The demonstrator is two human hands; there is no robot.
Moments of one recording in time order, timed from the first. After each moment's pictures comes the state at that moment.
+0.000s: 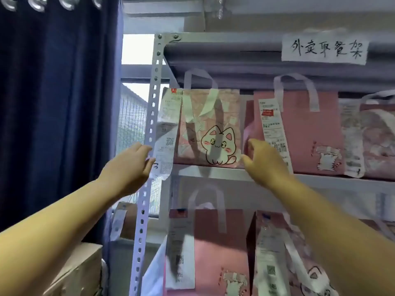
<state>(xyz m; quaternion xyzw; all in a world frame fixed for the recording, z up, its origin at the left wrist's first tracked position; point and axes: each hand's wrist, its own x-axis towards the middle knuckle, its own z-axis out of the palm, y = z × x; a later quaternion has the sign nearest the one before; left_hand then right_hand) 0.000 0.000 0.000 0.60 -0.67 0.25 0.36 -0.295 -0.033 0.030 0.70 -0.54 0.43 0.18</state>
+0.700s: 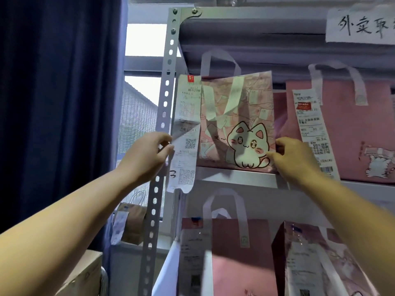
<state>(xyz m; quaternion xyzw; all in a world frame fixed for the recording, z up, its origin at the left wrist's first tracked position) 0.013 -0.057 0.020 0.49 -0.69 0.16 0.51 -0.287 -0.091 0.040 0.66 -0.54 0.49 0.18</state>
